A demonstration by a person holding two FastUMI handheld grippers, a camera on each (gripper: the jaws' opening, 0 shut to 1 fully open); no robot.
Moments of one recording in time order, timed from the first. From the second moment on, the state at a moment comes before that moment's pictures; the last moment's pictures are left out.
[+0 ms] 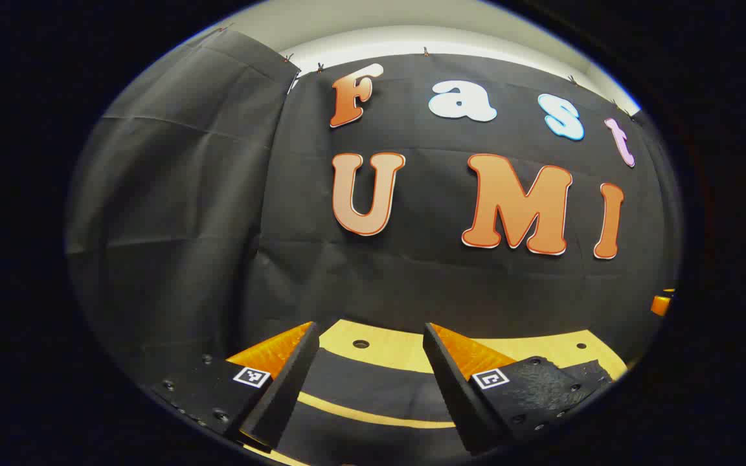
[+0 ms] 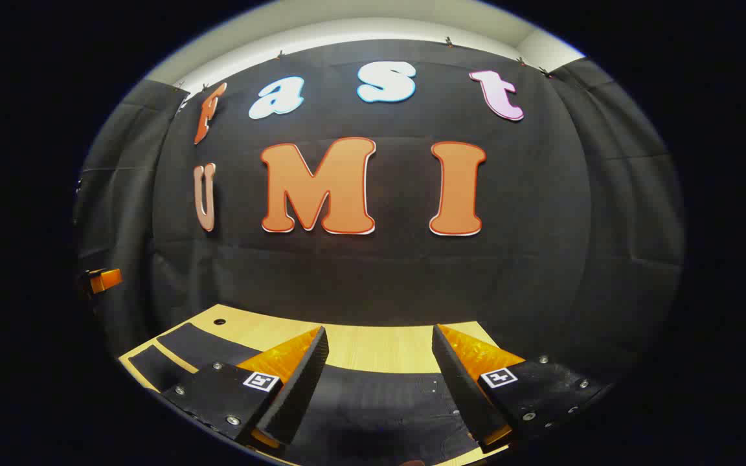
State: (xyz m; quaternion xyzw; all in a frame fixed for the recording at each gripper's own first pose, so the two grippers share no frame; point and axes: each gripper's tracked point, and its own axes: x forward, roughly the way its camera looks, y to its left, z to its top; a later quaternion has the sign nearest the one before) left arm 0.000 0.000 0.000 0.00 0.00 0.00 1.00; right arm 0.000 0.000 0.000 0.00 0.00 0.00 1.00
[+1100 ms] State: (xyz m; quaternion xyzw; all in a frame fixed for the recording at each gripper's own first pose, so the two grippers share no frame) left arm 0.031 -0.008 -0.002 0.03 0.03 -0.04 1.00; right arm 0.003 0.049 -0.005 0.03 0.01 0.02 1.00
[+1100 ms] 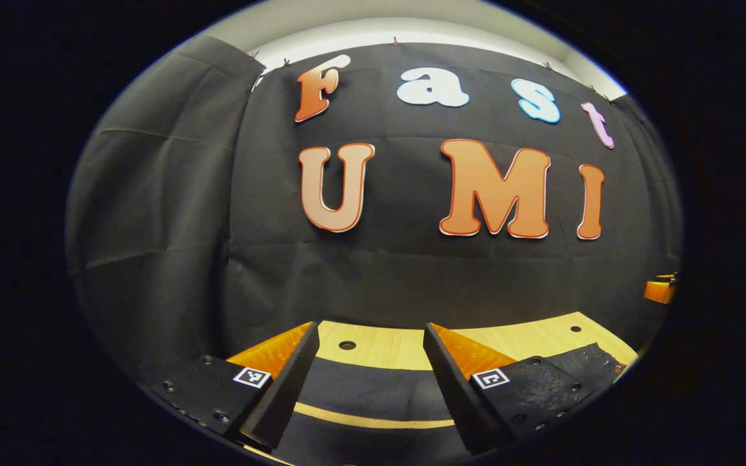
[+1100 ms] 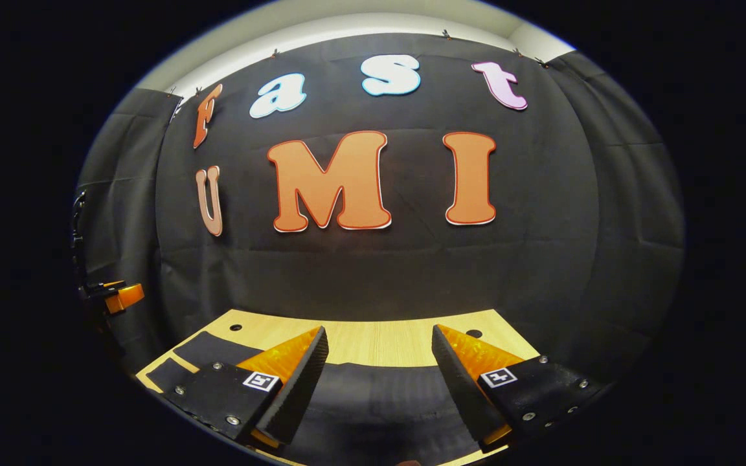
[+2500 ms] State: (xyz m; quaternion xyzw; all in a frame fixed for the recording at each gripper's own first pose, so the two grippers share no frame) left arm -0.090 0.122 -0.307 -0.53 0.37 0.26 0.72; right arm 0.075 0.092 -0.077 0.13 0.19 0.11 0.97
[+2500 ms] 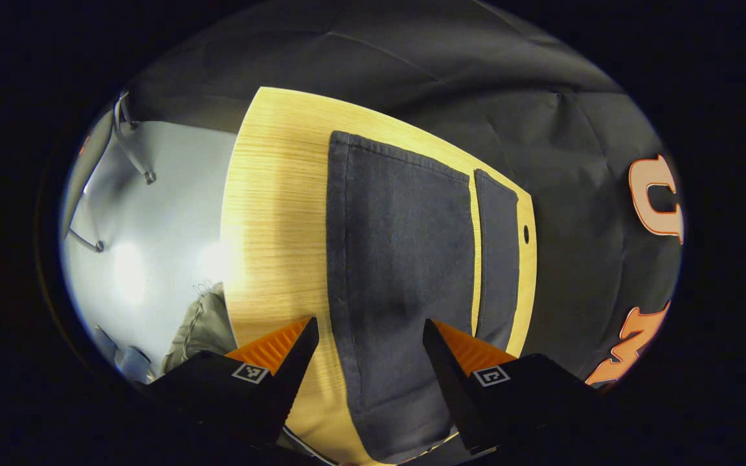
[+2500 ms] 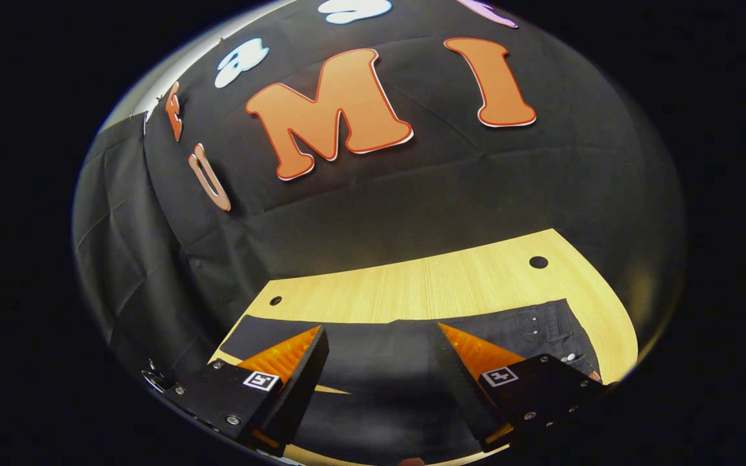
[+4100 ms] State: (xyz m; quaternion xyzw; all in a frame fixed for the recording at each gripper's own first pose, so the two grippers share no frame) left arm 0.004 0.079 -0.285 -0.48 0.42 0.12 0.76; right arm -0.083 -0.082 -0.287 0.47 0.37 -0.18 0.78
